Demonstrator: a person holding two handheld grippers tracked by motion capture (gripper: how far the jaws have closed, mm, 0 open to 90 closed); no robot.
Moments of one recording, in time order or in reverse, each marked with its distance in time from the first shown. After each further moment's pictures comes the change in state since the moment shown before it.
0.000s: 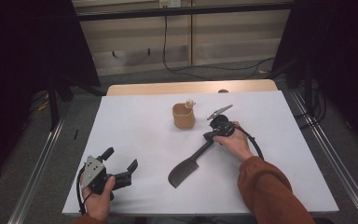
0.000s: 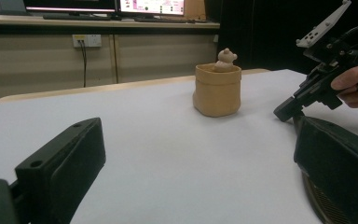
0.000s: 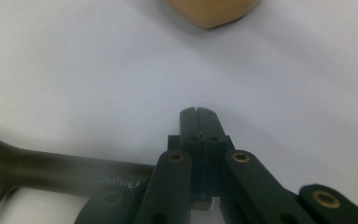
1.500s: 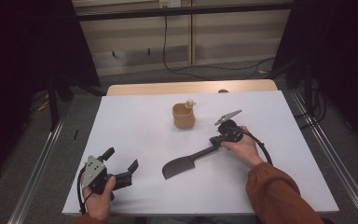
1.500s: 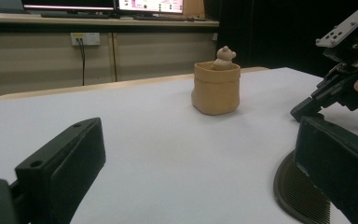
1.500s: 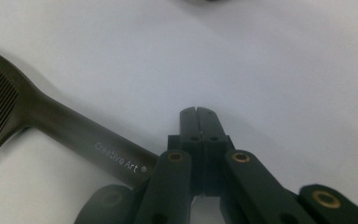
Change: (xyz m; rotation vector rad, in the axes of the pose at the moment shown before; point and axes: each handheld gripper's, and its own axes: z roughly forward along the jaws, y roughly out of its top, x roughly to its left) left arm 0.000 -0.001 0.001 0.011 -0.001 0.008; right arm 0.000 -0.025 -0.018 -0.015 0.010 -0.013
